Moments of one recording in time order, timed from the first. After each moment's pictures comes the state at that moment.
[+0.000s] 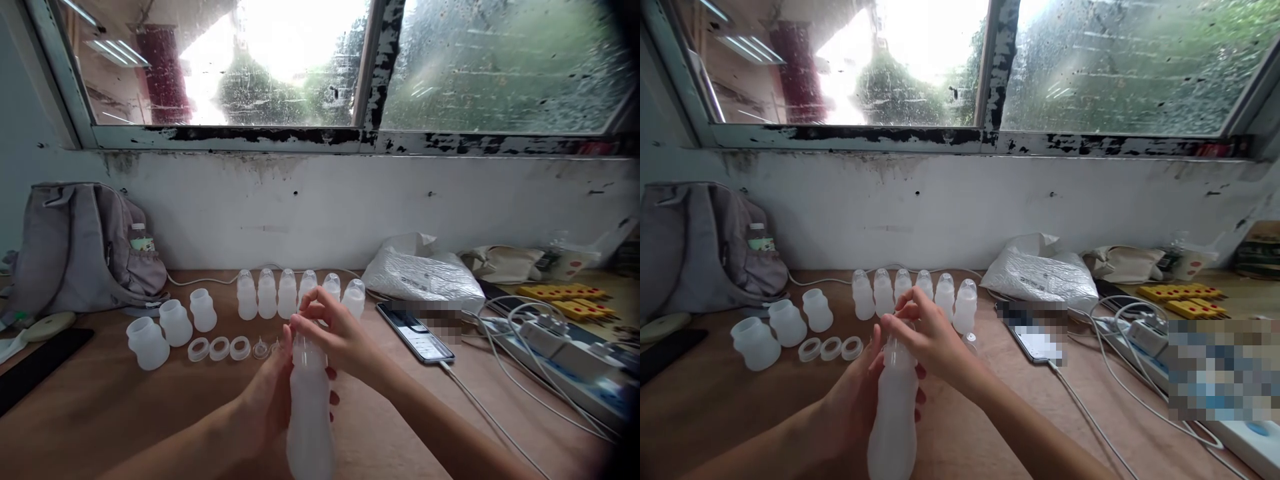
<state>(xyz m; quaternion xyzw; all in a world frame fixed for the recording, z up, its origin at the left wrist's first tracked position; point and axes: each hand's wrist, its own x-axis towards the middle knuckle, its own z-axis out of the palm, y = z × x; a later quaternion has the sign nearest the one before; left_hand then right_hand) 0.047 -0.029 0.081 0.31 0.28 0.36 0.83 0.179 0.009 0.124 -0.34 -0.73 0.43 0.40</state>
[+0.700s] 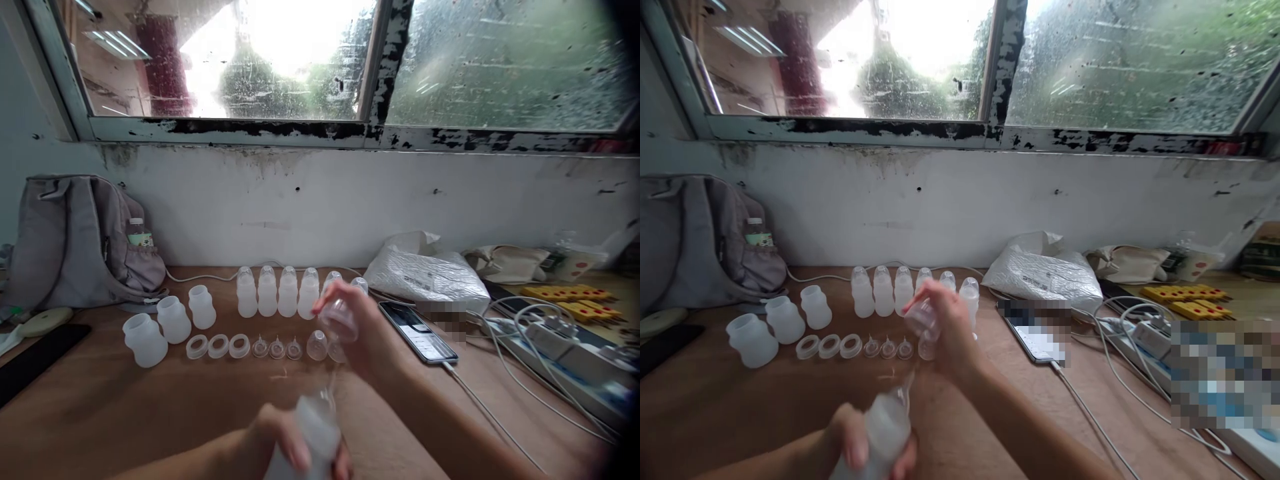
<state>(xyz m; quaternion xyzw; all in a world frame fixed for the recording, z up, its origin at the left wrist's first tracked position) 0.046 -0.033 0.046 0.36 0.11 0.17 0.91 0.180 0.012 0.126 -0.33 -0.50 0.57 0.56</state>
